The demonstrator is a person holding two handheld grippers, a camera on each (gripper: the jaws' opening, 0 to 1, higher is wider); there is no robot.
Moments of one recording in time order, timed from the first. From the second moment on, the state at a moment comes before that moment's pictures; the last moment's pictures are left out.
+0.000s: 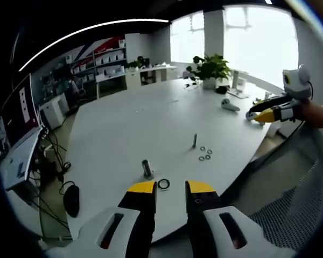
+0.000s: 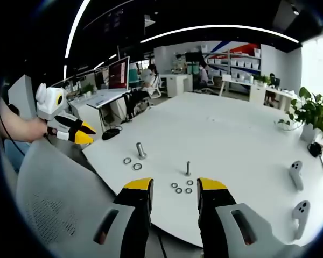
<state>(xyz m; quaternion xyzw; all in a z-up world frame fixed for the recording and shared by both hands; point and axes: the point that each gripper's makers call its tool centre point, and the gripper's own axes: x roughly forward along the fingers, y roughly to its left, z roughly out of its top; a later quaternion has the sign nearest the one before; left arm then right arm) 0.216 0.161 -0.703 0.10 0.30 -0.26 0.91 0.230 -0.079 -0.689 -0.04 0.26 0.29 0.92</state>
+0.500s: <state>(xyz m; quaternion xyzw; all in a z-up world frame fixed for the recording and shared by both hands) 0.209 0.170 -0.730 0.07 0.38 -0.24 0.89 0.225 -0.067 -0.686 -0.05 0.25 0.32 0.91</state>
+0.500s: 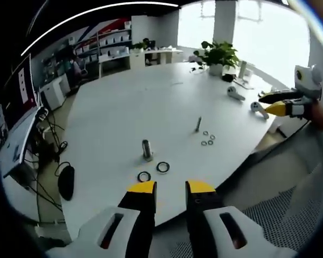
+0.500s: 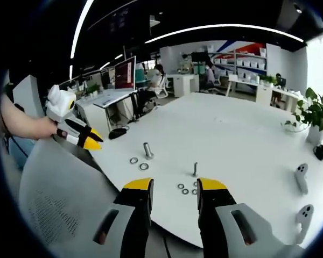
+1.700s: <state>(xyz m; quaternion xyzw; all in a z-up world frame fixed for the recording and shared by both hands) 0.262 0.184 -0.803 0.07 0.47 -0.28 0.83 0.233 -0.089 -0.694 -0.05 0.27 0.26 0.92</state>
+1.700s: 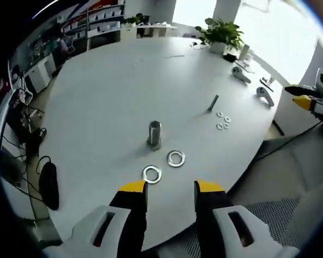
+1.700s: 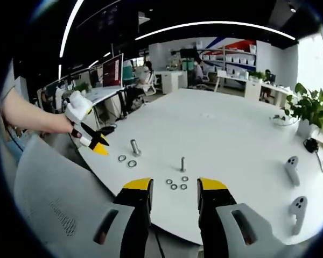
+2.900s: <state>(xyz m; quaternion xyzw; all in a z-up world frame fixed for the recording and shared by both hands) 0.283 0.187 -0.868 0.25 0.56 -0.32 0.72 0.236 -0.096 -0.695 -0.05 0.27 0.25 0.93</state>
